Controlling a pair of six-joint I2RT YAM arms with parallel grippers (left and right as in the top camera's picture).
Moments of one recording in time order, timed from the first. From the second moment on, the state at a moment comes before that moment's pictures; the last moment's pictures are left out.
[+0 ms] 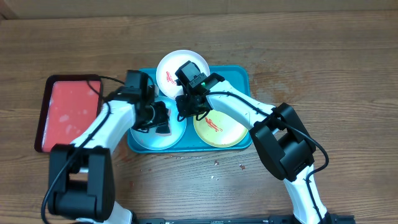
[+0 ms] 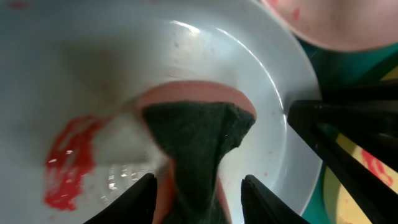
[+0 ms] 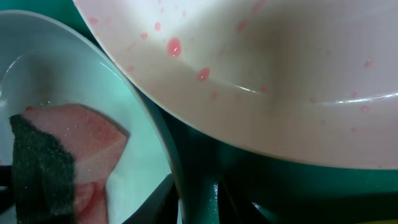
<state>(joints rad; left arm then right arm) -0.13 1.74 1.03 -0.63 0.24 -0.31 0.68 2.25 1.69 -0.69 -0.23 0.41</state>
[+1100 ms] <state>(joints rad) -0.16 1.79 1.10 -0.71 0.08 -0.37 0.68 2.25 1.69 -0.69 -0.23 0.41</state>
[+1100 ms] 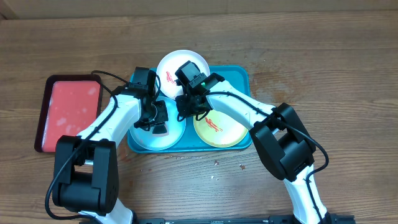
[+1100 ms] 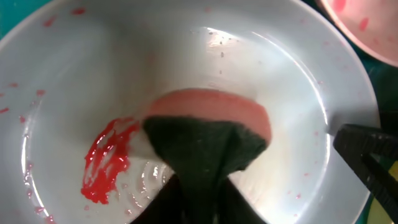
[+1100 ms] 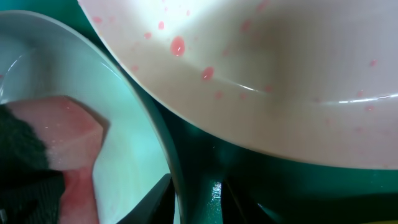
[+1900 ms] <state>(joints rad) -0.09 1.79 1.12 -0.78 -0.20 -0.37 0.69 2.25 1.69 -0.69 -0.24 0.41</state>
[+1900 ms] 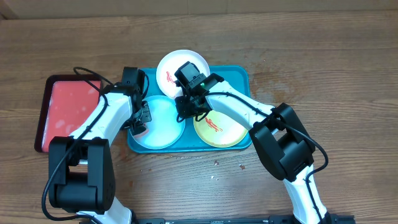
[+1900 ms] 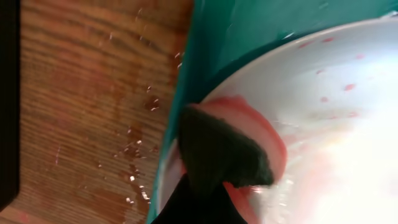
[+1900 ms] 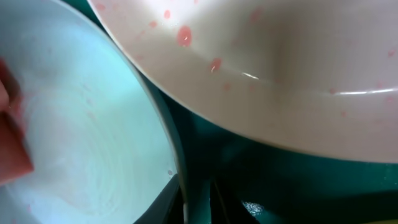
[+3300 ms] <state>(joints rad) -0.07 1.90 1.42 -1.03 -0.40 -0.48 0.69 2.25 1.69 -0.70 -0.25 0.41</state>
